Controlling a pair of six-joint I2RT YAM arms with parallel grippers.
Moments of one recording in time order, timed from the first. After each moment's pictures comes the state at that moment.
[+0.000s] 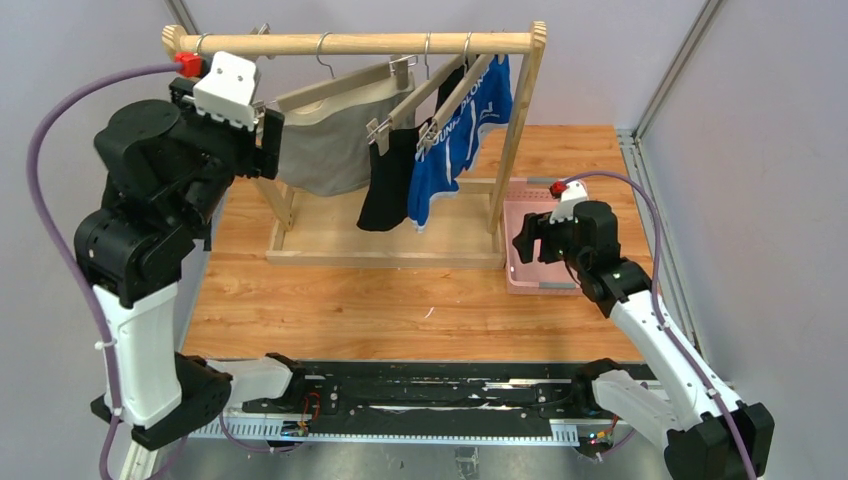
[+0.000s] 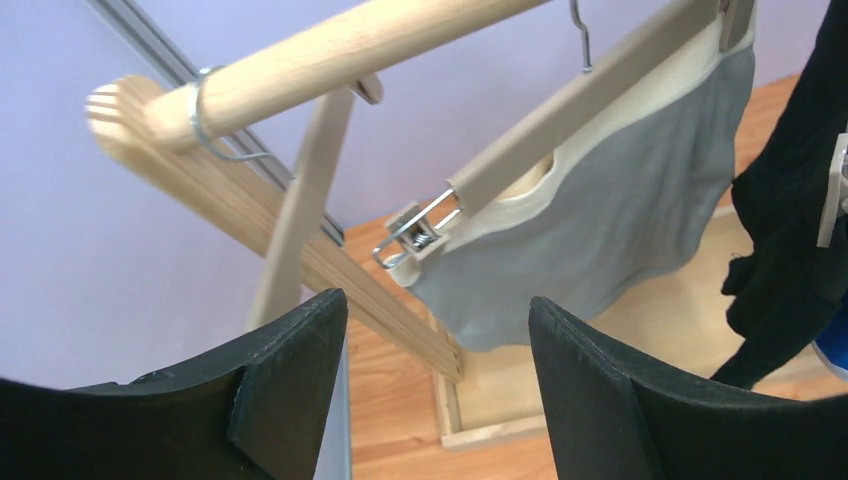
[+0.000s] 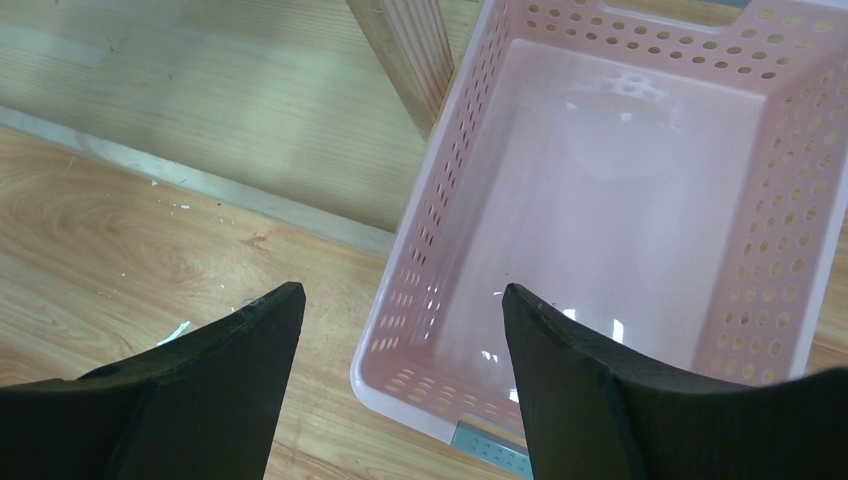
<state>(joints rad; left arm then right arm) -0.44 1.27 2.24 -1.11 -0.35 0.29 0.31 0.91 0.76 -0.34 -0.10 0.12</state>
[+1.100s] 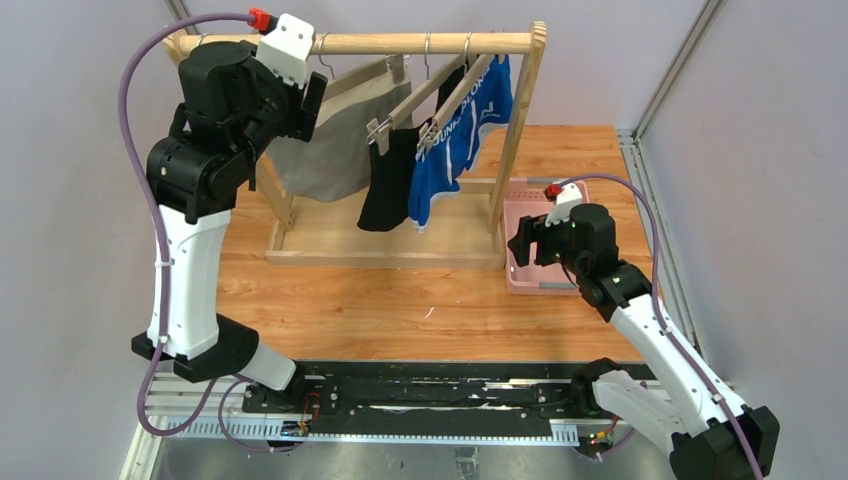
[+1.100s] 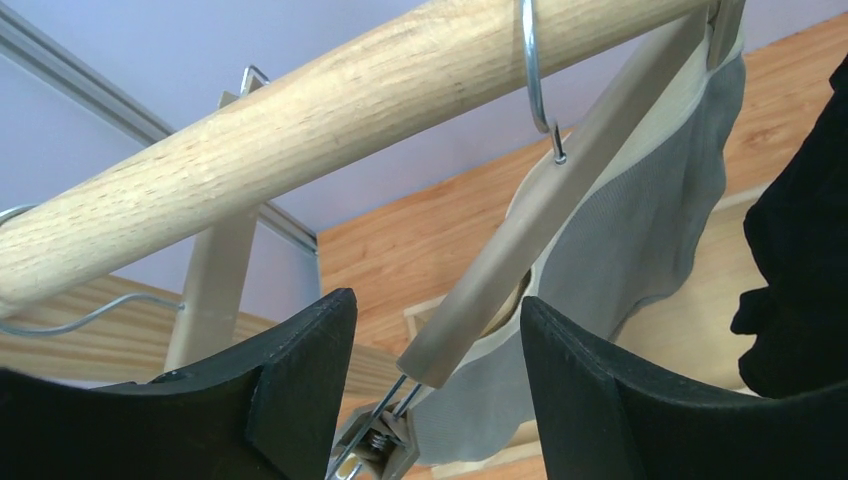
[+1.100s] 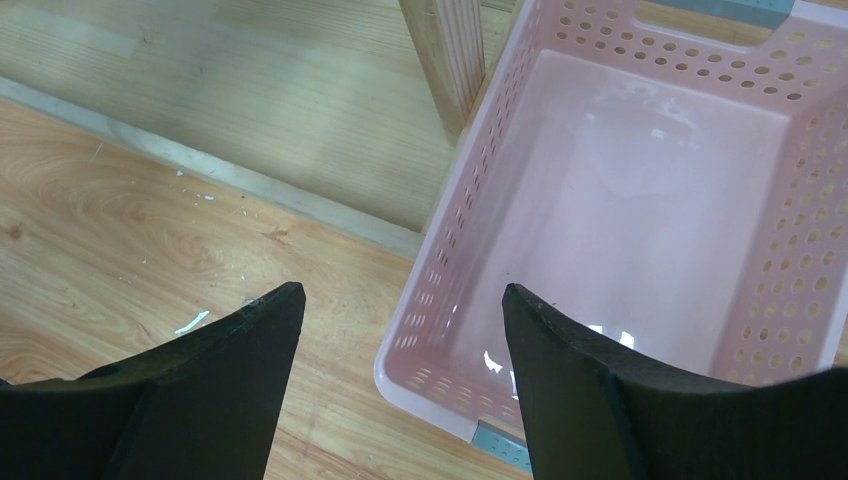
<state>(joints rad) -0.39 1.50 2.37 -1.08 -0.28 0.32 0.37 0.89 0.76 -0.34 -0.09 0.12</state>
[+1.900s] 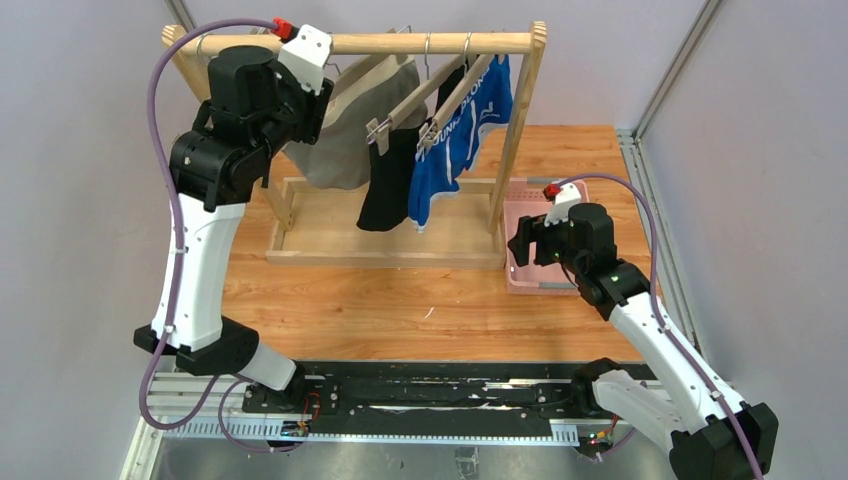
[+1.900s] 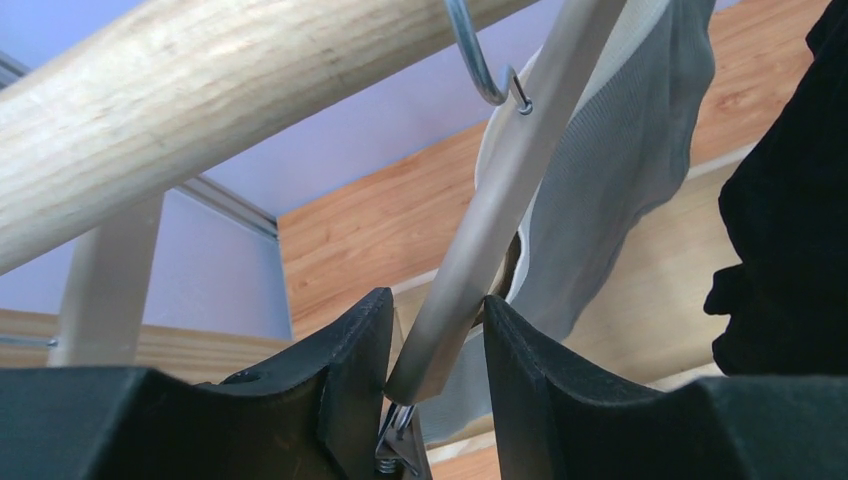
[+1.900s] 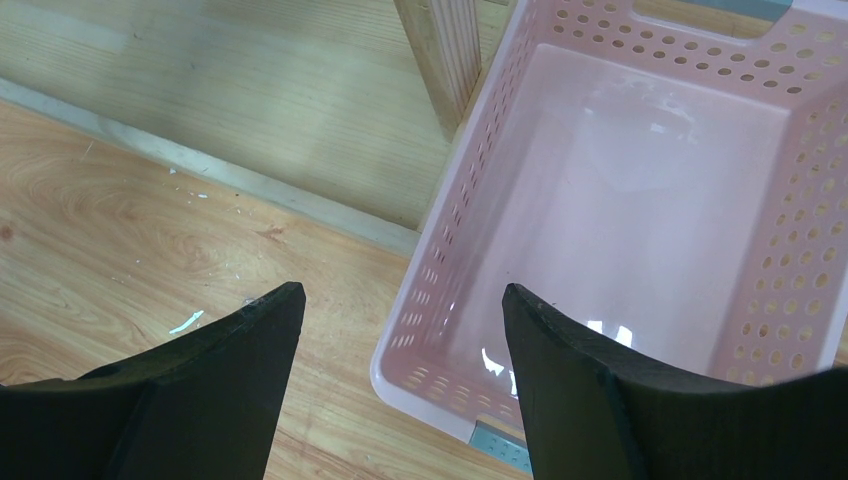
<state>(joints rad) -0.39 1.50 2.26 -1.05 -0.23 0.28 0.37 0.90 0.76 -0.34 -0.09 0.12</state>
